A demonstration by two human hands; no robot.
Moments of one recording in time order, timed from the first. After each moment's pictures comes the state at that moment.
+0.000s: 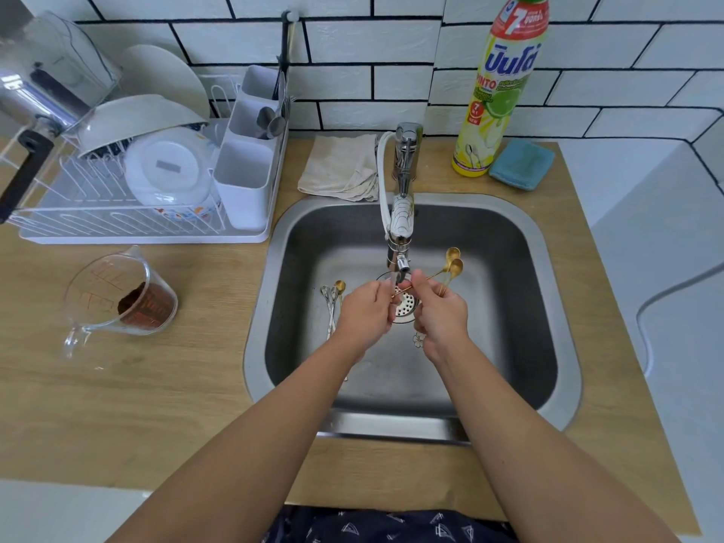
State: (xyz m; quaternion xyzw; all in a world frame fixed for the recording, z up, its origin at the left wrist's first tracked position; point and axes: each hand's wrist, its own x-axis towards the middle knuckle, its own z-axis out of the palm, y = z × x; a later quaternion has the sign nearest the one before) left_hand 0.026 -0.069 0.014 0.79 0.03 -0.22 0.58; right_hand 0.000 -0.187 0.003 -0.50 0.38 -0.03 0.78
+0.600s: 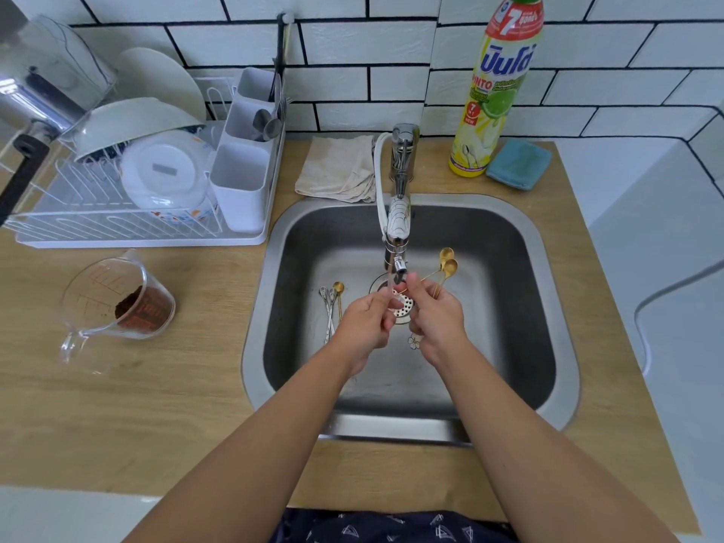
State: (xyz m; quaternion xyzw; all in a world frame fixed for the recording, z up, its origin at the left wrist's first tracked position) left_hand 0.017 -0.066 0.007 0.64 0.10 -0.31 0.70; right_hand -0.003 -0.186 0.001 -0.50 0.34 0.00 0.80
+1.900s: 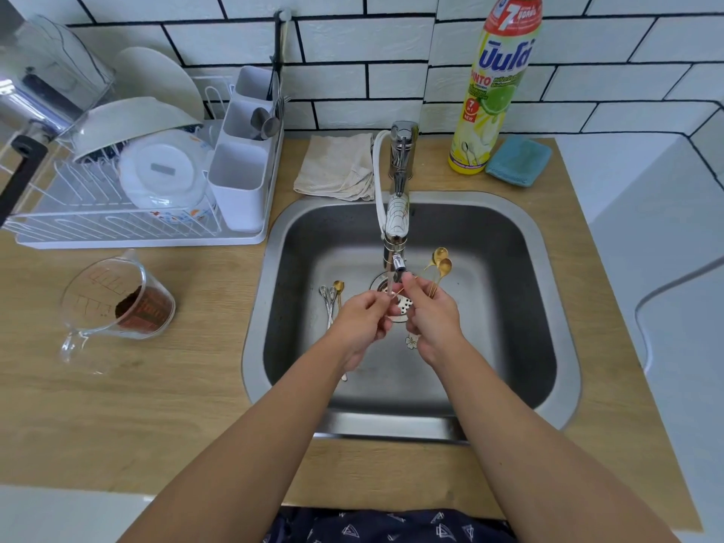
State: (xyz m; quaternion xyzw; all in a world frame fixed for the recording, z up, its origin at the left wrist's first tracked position) left_hand 0.021 -0.063 0.010 0.65 0.11 -0.32 0.68; right_hand -0.004 -0.181 0.004 -0.50 0.35 0.00 0.79
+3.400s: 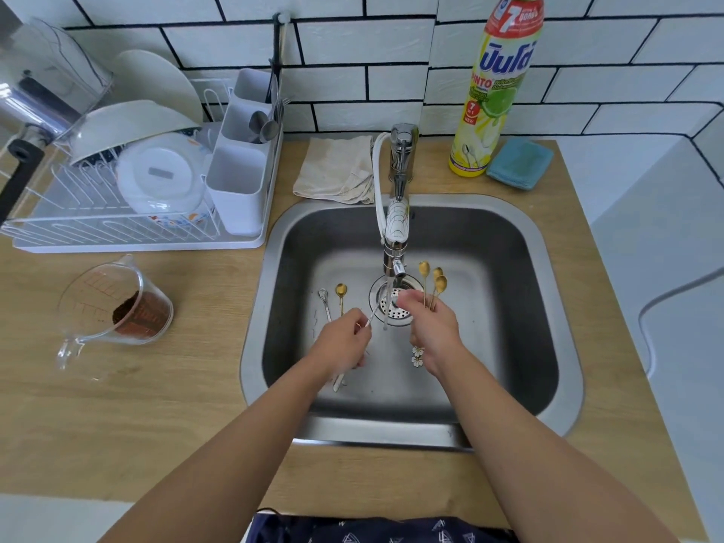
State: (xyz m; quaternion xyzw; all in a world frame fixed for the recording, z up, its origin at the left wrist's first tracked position) left_hand 0.020 -0.027 -0.013 0.87 -0.02 -0.30 0.39; right_hand -0.004 -0.187 -0.019 -0.54 0.40 0.03 0.74
